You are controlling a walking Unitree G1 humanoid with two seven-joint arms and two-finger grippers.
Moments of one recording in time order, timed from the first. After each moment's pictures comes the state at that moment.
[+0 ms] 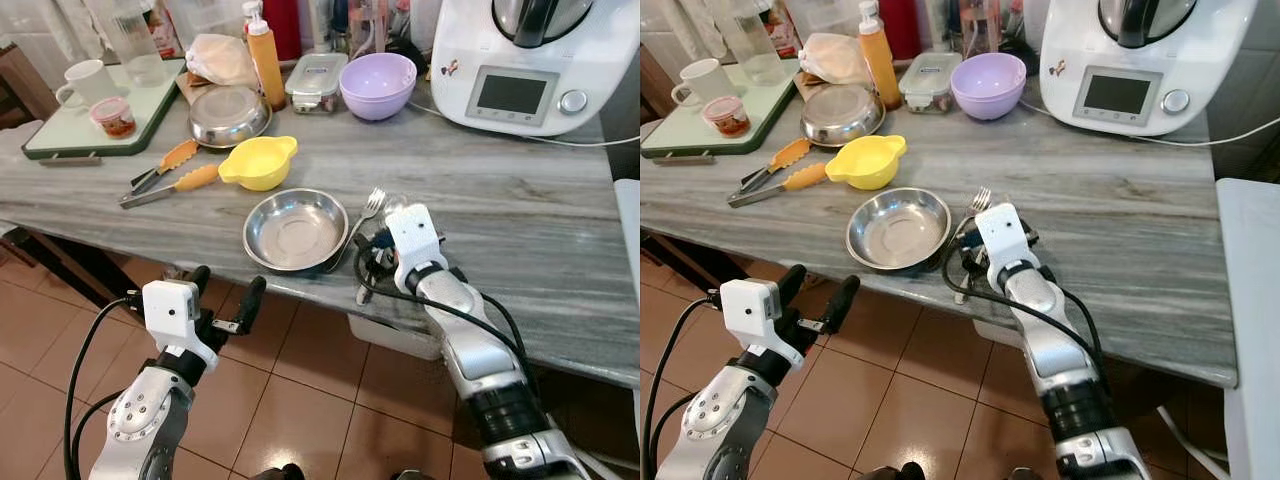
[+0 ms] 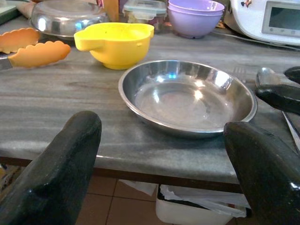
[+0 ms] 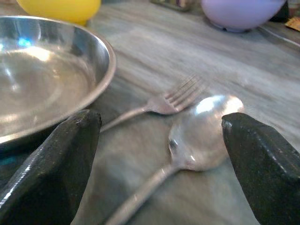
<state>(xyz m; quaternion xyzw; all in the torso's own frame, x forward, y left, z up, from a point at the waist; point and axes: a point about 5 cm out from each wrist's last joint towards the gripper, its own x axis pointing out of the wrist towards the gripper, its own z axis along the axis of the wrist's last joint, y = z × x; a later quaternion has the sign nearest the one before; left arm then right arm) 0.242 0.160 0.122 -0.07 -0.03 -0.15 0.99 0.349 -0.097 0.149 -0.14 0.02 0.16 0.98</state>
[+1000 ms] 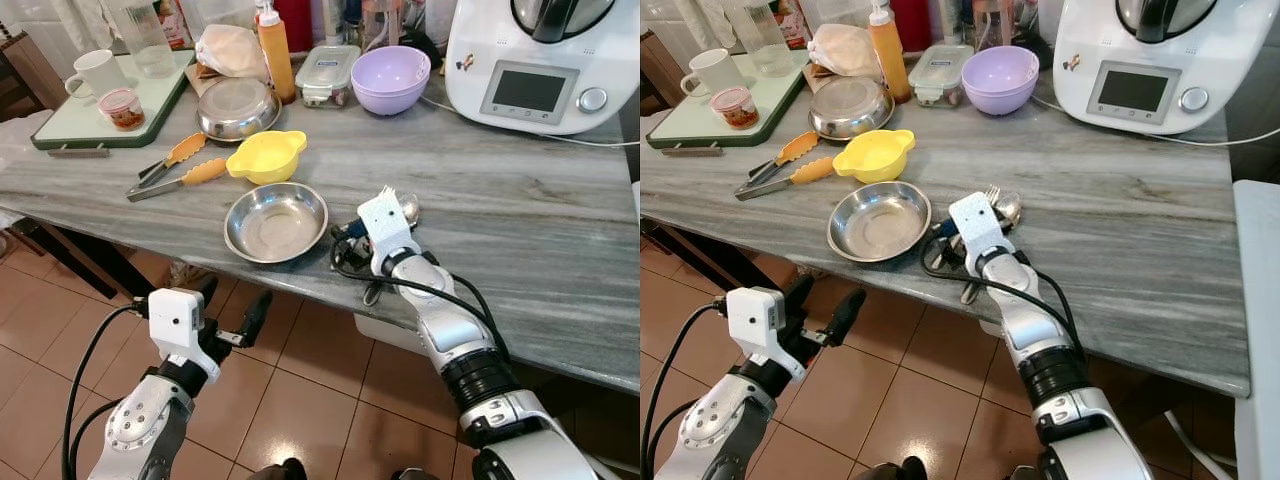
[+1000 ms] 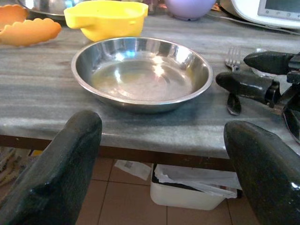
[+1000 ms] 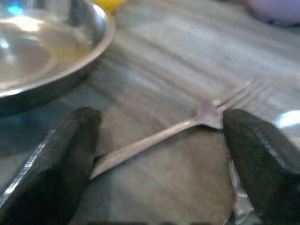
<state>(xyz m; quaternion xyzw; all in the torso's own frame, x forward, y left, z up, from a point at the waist) 0.234 0.156 0.117 -0.08 0.00 -0.18 0.98 0.364 -0.080 0.142 -0.16 0.03 0.19 0.97</state>
